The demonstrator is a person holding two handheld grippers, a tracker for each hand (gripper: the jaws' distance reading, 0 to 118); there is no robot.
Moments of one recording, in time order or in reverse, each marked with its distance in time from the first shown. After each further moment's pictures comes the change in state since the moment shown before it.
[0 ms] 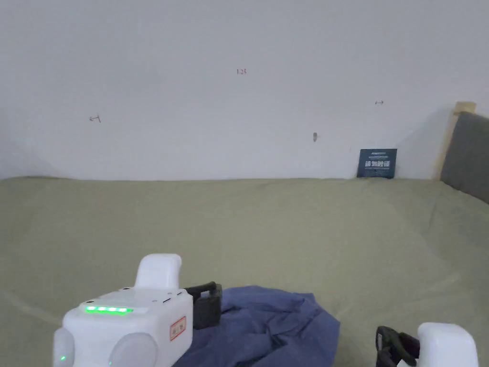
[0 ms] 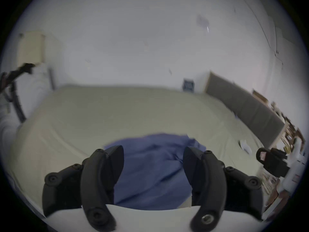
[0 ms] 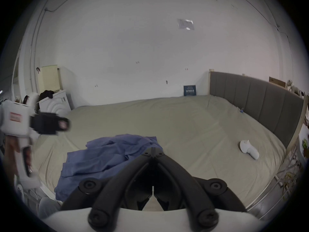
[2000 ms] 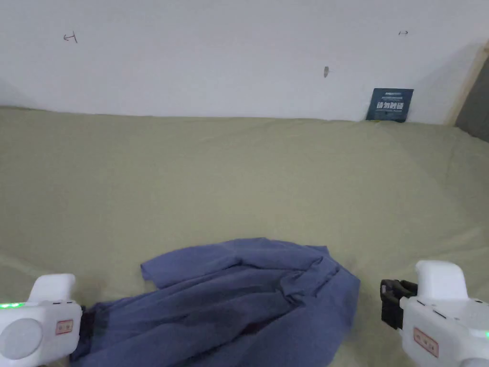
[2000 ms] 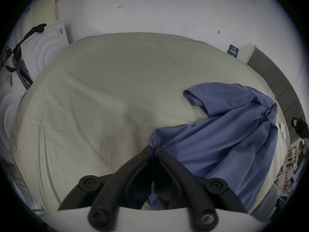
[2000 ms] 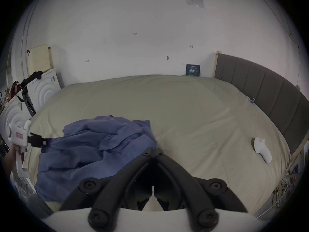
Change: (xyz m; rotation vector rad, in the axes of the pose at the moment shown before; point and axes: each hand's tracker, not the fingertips) left arm -0.165 -0.078 -0.121 -0.472 0.163 0.061; right arm 0.017 -0.014 -0.149 -0.243 -0.038 0.055
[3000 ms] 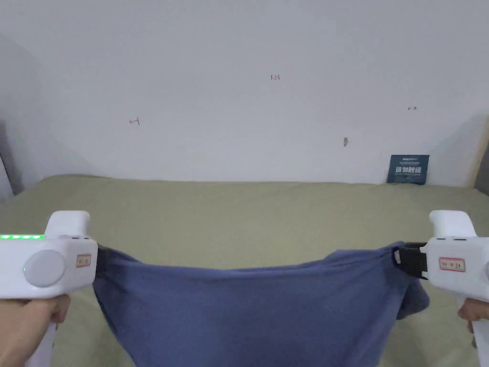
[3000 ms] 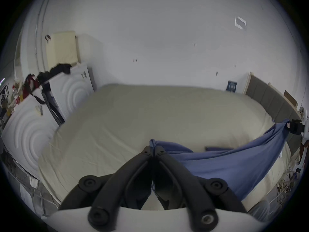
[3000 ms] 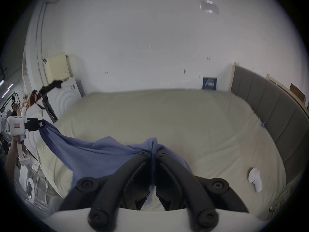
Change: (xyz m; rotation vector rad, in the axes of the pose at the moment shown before) left arm -0.015 0.070 0.208 0.385 0.126 -0.007; right arm 0.024 0.125 0.085 0.068 0.211 0.027
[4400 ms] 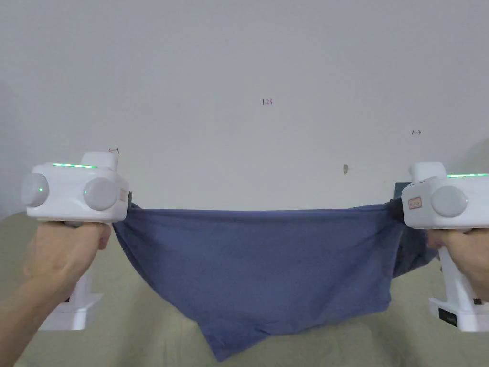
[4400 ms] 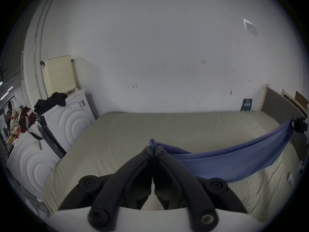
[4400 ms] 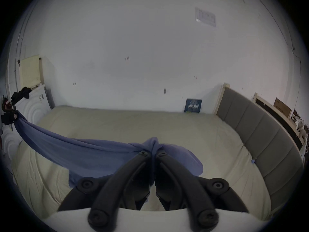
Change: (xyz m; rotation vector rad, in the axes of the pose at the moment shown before) left arm 0.082 0.144 -0.170 0.079 0.109 -0.062; right arm 0.029 0.131 -0.202 0.026 -0.240 0.055
